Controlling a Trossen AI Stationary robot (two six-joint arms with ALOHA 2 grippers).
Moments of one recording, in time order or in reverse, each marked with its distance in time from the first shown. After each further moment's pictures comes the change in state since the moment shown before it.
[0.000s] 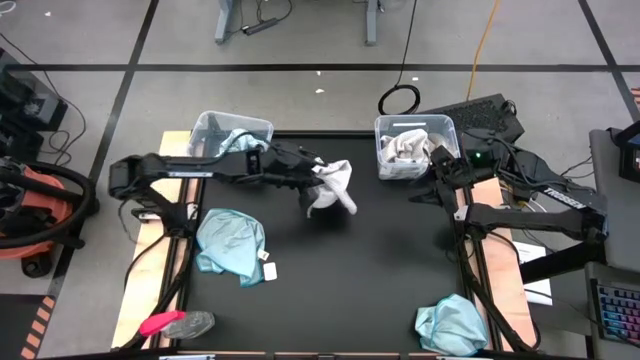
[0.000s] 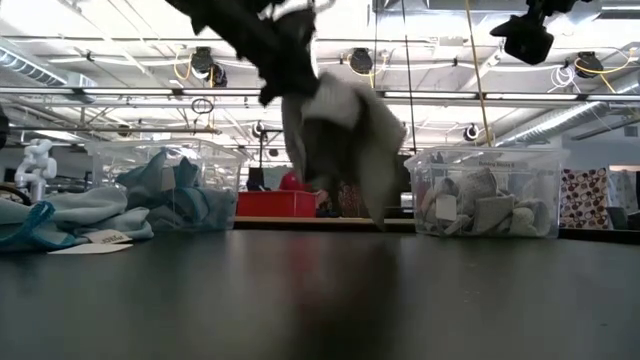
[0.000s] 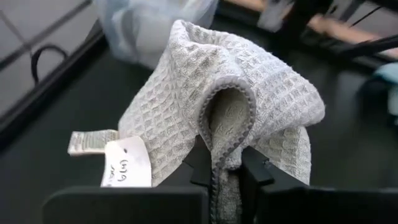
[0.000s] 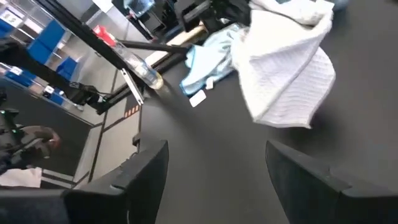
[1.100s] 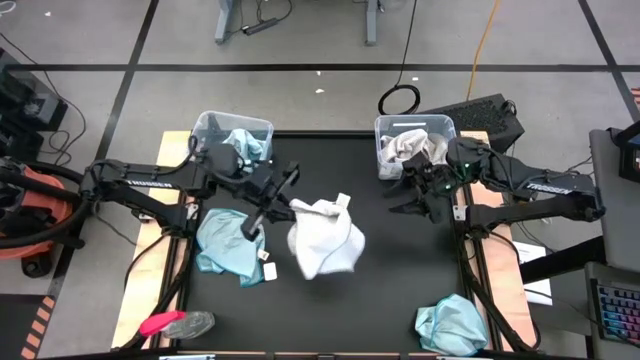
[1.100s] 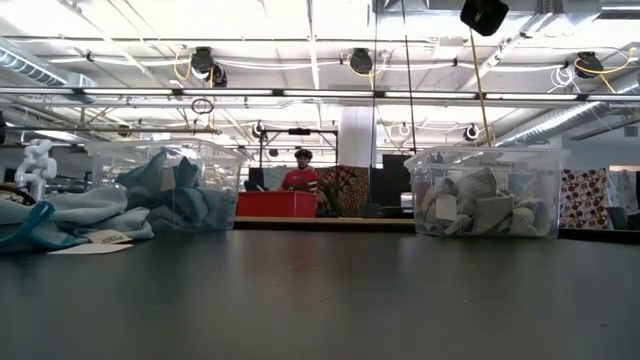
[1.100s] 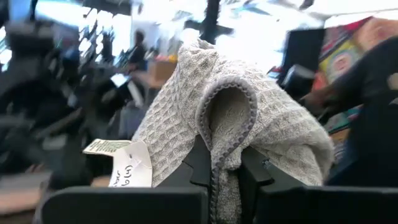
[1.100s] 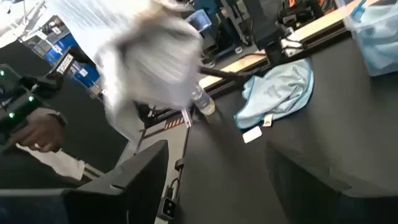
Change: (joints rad) left arm -0.211 -0.242 0.001 0.505 0.511 0.013; right arm 0.240 0.154 0.001 0.405 0.052 0.121
